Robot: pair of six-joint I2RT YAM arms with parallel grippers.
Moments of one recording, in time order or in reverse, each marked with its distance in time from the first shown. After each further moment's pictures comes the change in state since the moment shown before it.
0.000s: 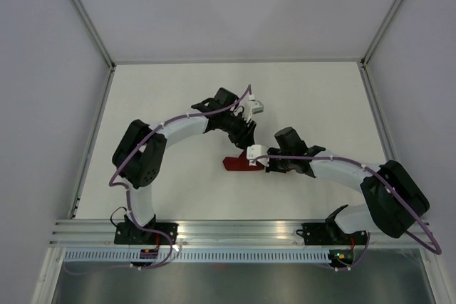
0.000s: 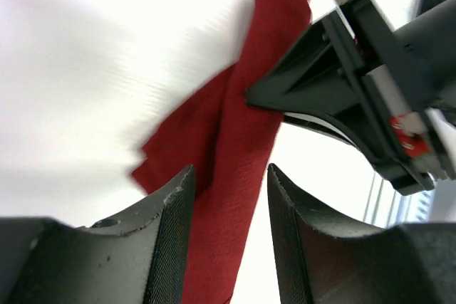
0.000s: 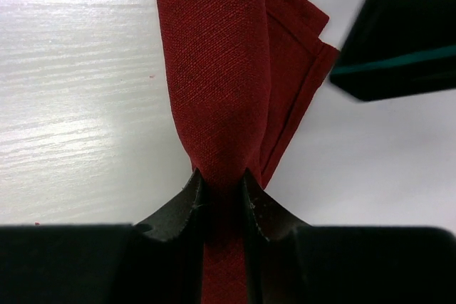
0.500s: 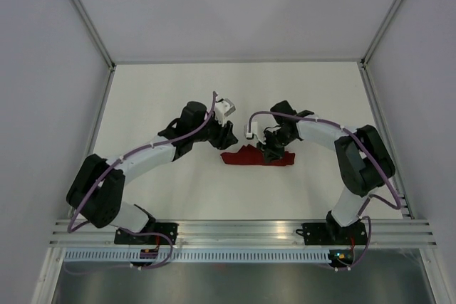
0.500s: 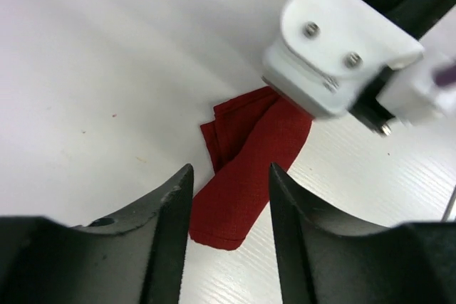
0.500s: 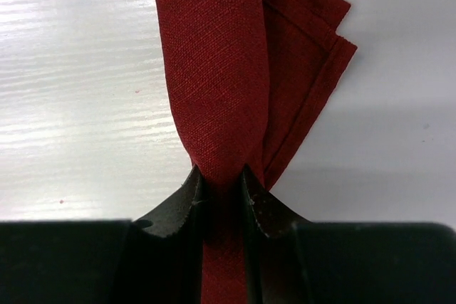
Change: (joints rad) left arm 0.056 -0.466 -0.468 0.423 -0.335 -0.126; right arm -0.153 0.349 0.418 -0.414 -0.247 -0.028
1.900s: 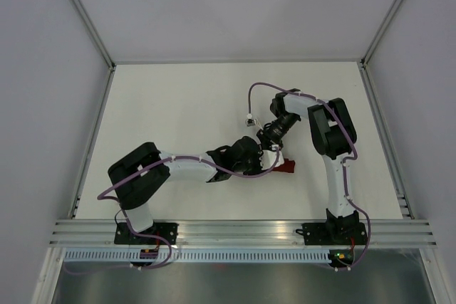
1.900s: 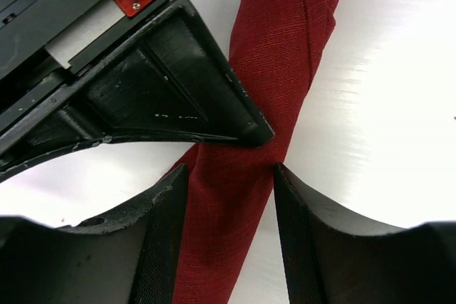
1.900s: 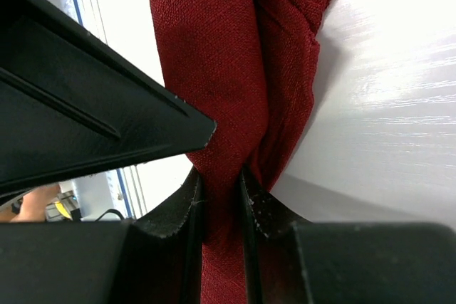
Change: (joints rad) left arm -0.438 0.270 0.023 0.146 -0.415 0.463; right arm -0.121 0.553 0.568 -0.737 -0.311 -0.047
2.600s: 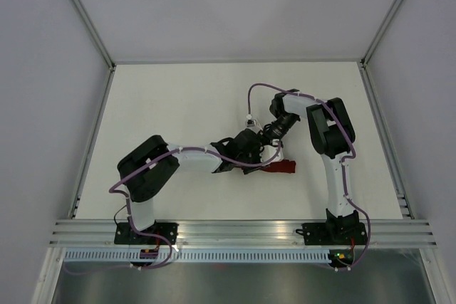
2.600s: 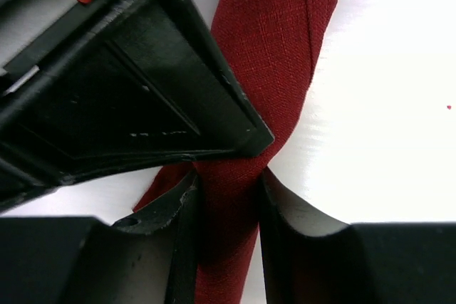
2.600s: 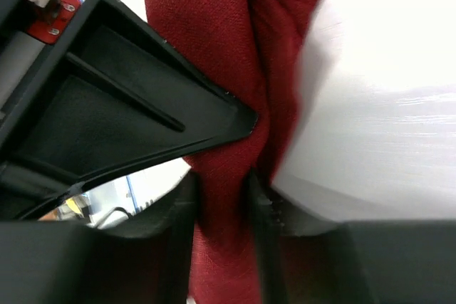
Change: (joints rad) left arm 0.063 0.091 0.089 -0.118 0.159 -0.013; right arm 0.000 0.022 0.013 -0.037 -0.006 0.005
